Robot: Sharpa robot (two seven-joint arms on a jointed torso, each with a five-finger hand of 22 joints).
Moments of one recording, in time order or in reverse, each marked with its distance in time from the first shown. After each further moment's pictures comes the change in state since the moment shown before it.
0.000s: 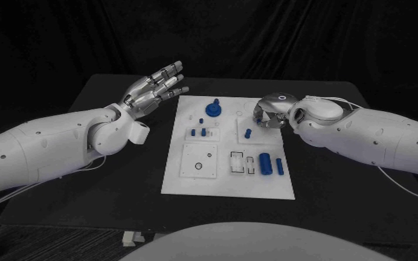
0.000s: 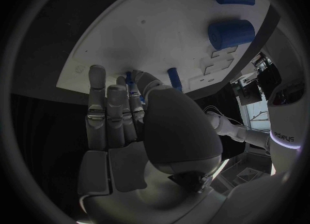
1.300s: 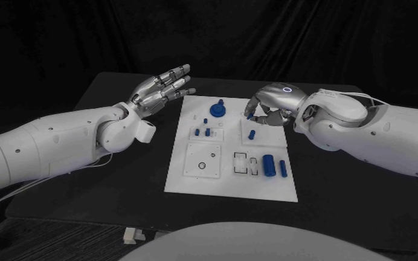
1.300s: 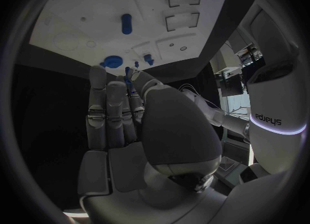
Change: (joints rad) left arm -0.009 0.015 0.000 -0.019 0.001 0.004 0.001; left_hand 0.027 0.008 -0.001 -0.034 0.028 0.050 0.050 0.011 0.006 0.012 0.019 0.030 0.004 0.012 0.012 0.014 0.004 0.000 0.033 0.012 0.012 -0.009; right arm 0.100 -0.141 0.000 0.365 0.018 -0.066 0.001; right_hand 0.037 0.002 0.047 -0.047 -0.081 0.007 0.002 -0.019 0.031 0.050 0.004 -0.043 -0.015 -0.002 -0.009 -0.036 -0.030 0.000 -0.011 -0.011 0.022 0.000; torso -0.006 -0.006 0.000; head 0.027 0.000
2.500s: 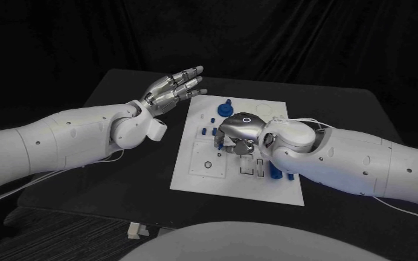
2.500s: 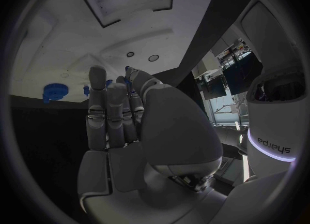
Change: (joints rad) left arm -0.006 0.023 0.000 -0.009 0.000 0.006 0.000; left_hand 0.000 0.000 0.000 0.000 0.000 0.020 0.020 0.004 0.002 0.000 0.000 0.004 0.000 -0.004 -0.004 0.000 0.000 0.000 -0.009 -0.008 -0.004 -0.014; right arm -0.133 0.249 -0.001 -0.093 -0.062 0.065 -0.001; right_hand 0.008 -0.017 0.023 -0.015 0.009 -0.016 0.009 -0.030 -0.007 0.003 0.003 -0.017 -0.001 0.013 -0.001 0.014 0.006 0.000 0.000 0.000 0.017 0.000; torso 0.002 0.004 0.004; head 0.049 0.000
